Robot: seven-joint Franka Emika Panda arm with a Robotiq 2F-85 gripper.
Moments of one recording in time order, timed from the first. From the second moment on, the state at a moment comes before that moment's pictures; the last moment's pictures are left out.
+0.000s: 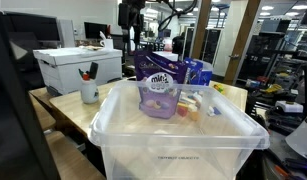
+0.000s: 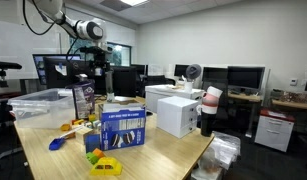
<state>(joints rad) 0.19 0.38 0.13 -1.50 0.01 1.89 0.03</state>
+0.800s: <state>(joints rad) 0.20 0.38 0.13 -1.63 -0.02 1.94 0.03</state>
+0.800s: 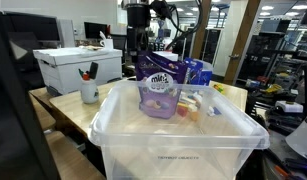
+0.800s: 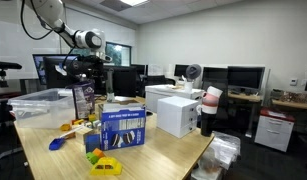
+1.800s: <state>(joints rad) 0.21 0.38 0.12 -1.69 -0.11 1.99 0.11</state>
